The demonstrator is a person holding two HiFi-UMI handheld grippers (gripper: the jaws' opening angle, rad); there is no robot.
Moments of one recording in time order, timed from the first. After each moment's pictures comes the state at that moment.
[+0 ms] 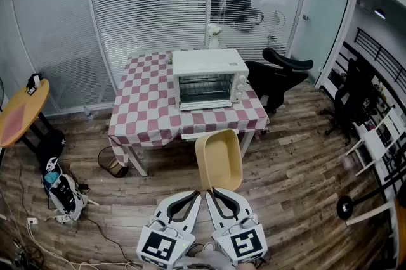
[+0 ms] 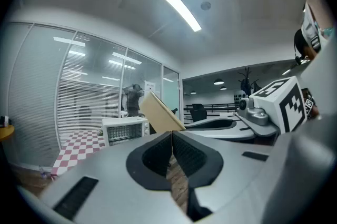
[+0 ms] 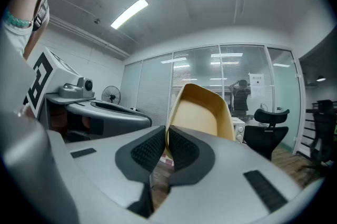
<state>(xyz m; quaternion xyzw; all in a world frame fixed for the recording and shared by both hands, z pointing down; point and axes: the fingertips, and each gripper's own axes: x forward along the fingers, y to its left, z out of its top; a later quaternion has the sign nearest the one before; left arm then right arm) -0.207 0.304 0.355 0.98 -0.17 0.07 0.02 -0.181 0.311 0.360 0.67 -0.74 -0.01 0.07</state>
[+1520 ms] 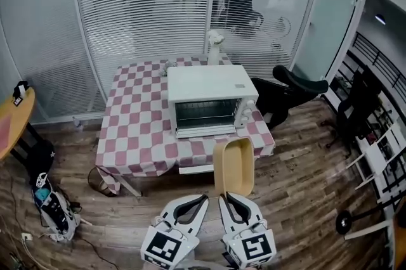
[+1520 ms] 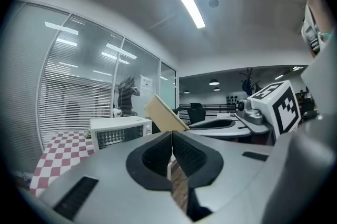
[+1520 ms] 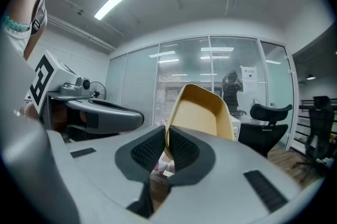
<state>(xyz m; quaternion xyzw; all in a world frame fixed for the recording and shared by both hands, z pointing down) -0.103 0.139 0.375 0.99 -0.11 0.07 0.02 -0.060 0.155 0.383 0.71 -0.70 0.01 0.07</state>
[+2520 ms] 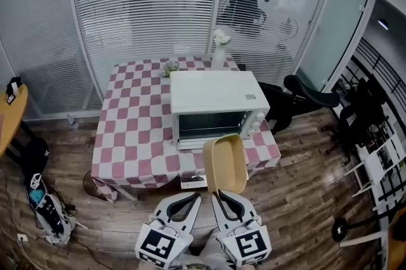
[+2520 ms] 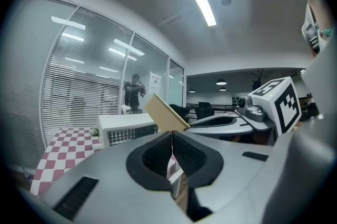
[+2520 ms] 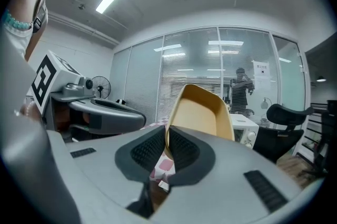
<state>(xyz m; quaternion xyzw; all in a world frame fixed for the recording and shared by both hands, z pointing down) -0.085 0.028 0.388 0.99 -0.14 0.08 0.05 -0.048 0.044 0.392 0.68 -0.72 0.03 0.11</state>
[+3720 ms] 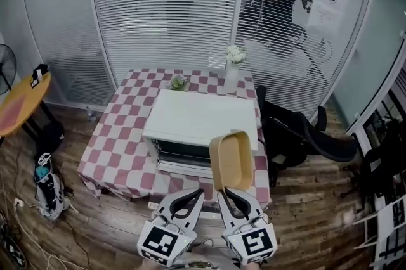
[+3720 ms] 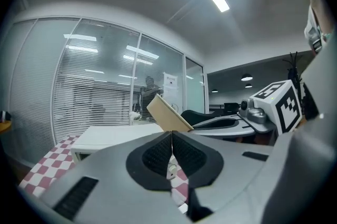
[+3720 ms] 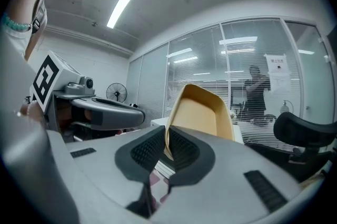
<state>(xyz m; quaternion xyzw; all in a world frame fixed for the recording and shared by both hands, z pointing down) 0.138 -0.016 0.367 0.96 -0.27 0.06 0.04 0.184 -0.006 0.377 0.59 -0.80 0.01 0.09</state>
